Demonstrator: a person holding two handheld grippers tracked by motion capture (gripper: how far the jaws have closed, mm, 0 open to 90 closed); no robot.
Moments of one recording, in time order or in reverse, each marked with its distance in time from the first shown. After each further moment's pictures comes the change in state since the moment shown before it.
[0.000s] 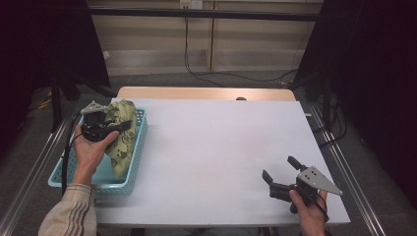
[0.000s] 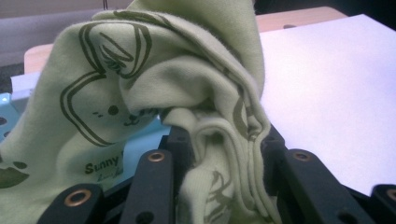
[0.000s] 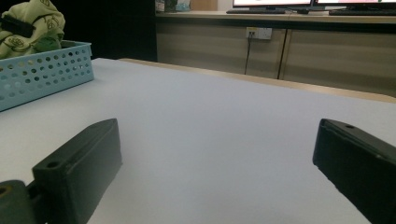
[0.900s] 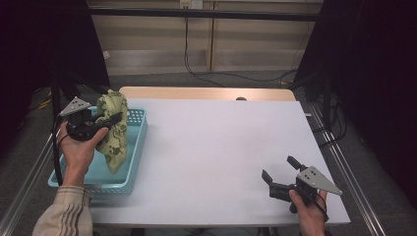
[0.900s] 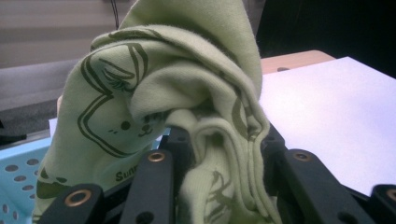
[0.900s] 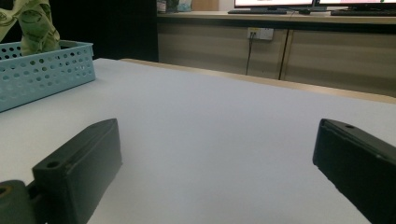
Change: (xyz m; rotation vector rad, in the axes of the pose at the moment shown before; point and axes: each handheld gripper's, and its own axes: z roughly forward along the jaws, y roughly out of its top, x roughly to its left) left arm -0.002 0.009 -0.035 -0.179 0.022 0.025; right arm 0.000 0.000 0.001 -0.002 0.004 0.000
